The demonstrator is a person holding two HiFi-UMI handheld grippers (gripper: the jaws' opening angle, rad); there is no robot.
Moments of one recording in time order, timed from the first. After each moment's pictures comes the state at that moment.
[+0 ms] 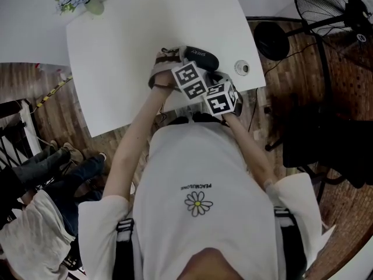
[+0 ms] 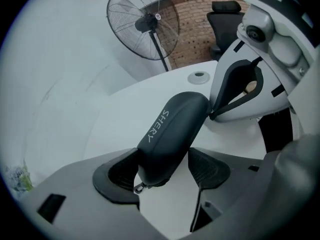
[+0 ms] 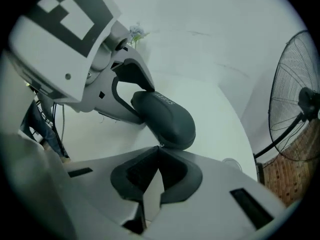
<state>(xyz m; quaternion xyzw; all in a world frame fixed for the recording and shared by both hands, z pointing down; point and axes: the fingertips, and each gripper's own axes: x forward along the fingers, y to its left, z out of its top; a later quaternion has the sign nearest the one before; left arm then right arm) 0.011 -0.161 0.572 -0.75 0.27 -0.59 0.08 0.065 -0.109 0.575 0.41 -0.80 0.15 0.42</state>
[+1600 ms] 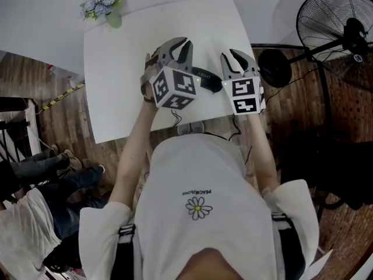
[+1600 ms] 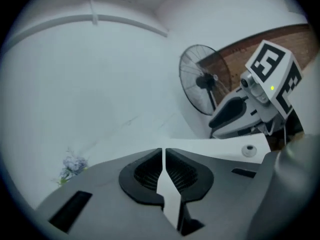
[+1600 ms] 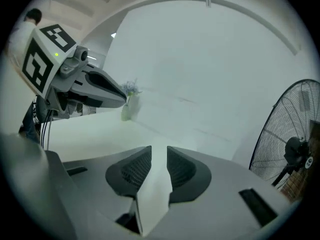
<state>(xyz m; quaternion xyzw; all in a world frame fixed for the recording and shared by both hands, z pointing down) -0.028 -0.207 0.348 -0.79 0.52 -0.30 0.12 0.075 -0.206 0.388 0.46 -0.85 -0.05 0.26</state>
